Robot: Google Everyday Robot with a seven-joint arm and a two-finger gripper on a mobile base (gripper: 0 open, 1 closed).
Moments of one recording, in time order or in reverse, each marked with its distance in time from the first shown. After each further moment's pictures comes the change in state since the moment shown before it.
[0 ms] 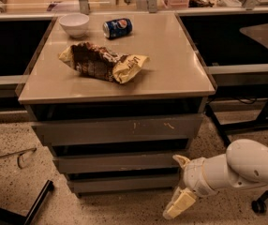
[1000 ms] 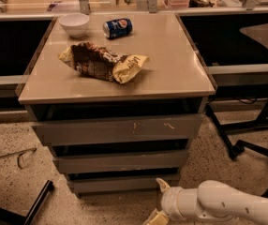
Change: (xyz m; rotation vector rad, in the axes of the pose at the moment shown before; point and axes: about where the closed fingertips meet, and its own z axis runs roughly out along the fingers) arm 0.052 0.016 0.141 0.025 -0.138 0.090
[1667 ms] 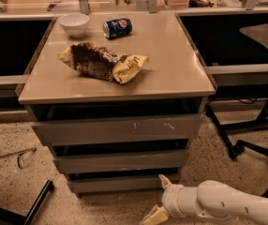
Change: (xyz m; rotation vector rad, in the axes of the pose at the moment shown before) arm 0.004 -0.020 0.004 0.080 -0.001 0.011
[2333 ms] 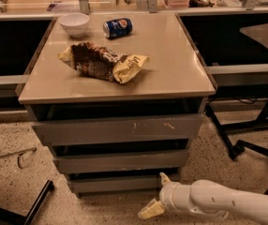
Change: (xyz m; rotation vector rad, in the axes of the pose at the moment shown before) arm 0.025 -0.034 0.040 0.062 0.006 0.065
